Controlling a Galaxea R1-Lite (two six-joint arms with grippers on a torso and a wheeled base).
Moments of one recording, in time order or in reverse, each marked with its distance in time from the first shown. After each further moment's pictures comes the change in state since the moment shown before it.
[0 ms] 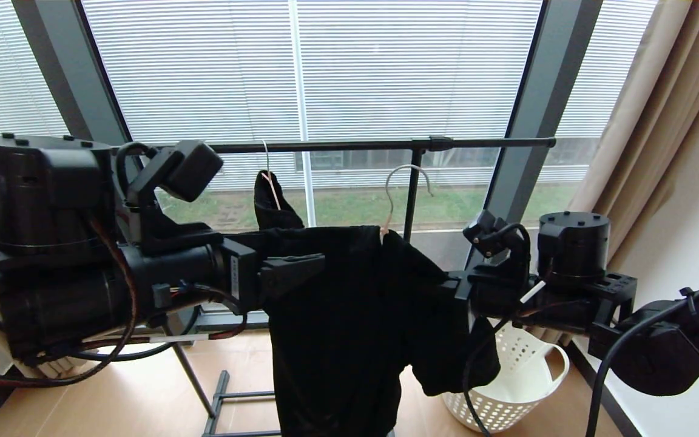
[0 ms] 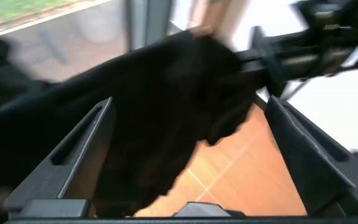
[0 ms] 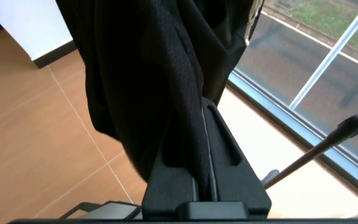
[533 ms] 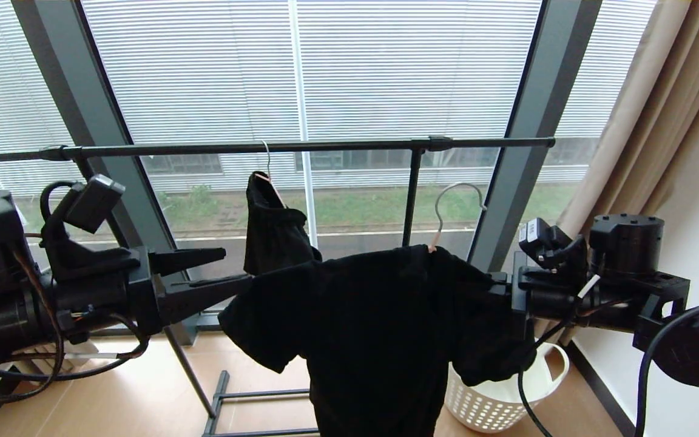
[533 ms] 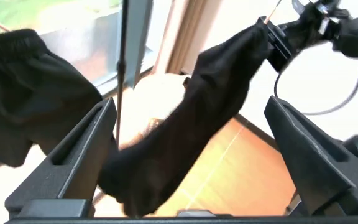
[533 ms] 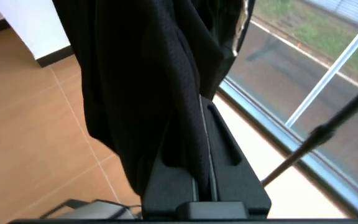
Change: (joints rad) left arm 0.410 0.023 0.275 -0.384 -0.628 0.028; right arm -0.188 -0.036 0.076 0.004 0.274 -0.236
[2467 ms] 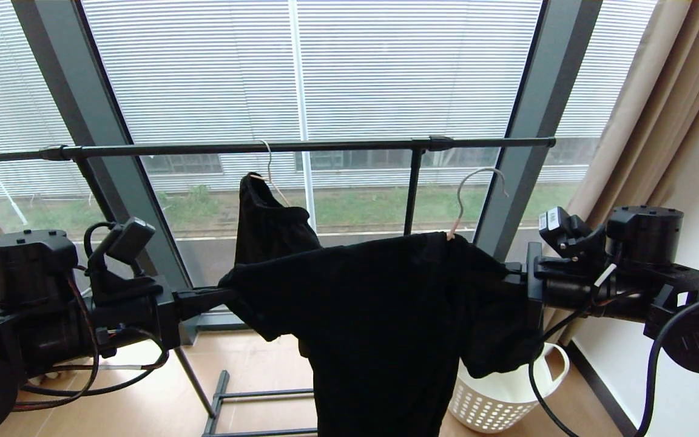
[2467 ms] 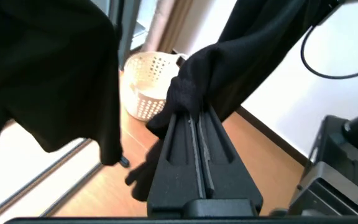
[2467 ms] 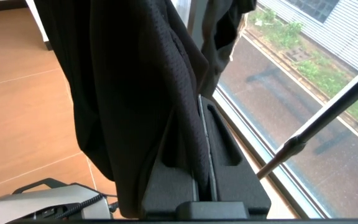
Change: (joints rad) left arm 0.068 0.186 0.079 -0.156 -0.030 0.009; right arm -0.070 -0.008 -0.025 0.003 0.064 0.009
